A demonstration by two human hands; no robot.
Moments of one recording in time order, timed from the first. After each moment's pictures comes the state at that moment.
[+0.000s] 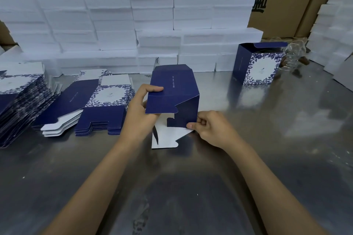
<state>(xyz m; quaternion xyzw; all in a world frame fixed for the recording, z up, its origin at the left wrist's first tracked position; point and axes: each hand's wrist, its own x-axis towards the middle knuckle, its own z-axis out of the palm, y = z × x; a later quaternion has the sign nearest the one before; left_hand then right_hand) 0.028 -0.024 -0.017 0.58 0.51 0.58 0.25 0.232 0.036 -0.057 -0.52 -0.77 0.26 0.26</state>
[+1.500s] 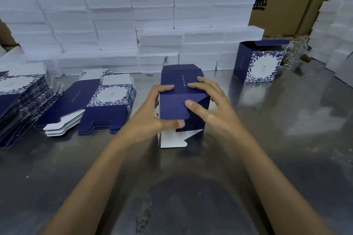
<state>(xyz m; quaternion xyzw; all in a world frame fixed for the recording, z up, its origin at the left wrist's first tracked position) 0.029 -0.028 -0.007 0.63 0.48 0.46 0.39 0.223 0.012 -0.018 -0.42 -0.72 0.30 0.46</state>
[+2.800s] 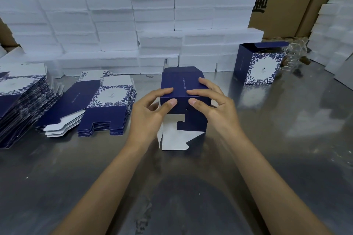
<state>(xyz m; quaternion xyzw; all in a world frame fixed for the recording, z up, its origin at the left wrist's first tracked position) 0.046 -0.024 -0.016 0.52 0.47 0.64 0.30 0.214 0.009 -0.017 -0.37 -0.62 0.41 0.56</state>
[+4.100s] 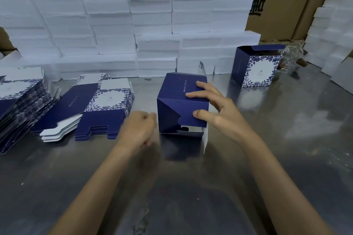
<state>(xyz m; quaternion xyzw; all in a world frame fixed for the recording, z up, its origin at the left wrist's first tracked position) 0.024 -0.022 -0.012 0.50 0.74 0.35 0.29 0.239 0.010 -0.002 -0.39 -0.72 0.39 0.43</state>
